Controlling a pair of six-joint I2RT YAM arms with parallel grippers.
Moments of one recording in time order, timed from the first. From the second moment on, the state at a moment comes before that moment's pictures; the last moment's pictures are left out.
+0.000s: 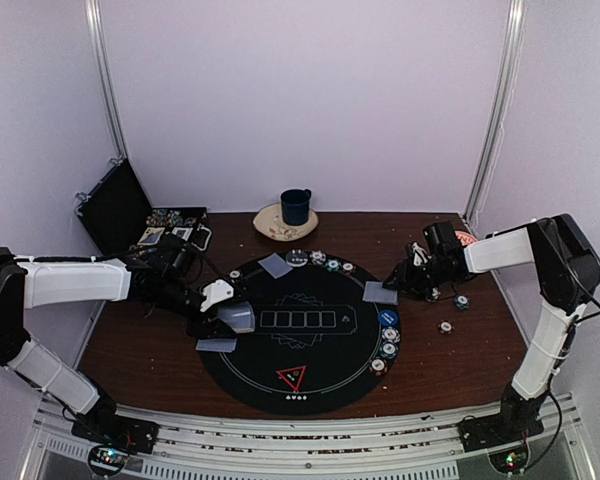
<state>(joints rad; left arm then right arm) -0.56 1.44 0.81 -0.37 0.53 0.78 0.27 1.81 0.99 -0.10 -0.44 0.58</state>
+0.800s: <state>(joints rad) -0.56 1.45 0.81 -0.37 0.53 0.78 0.59 1.61 1.03 -0.04 -0.27 0.50</state>
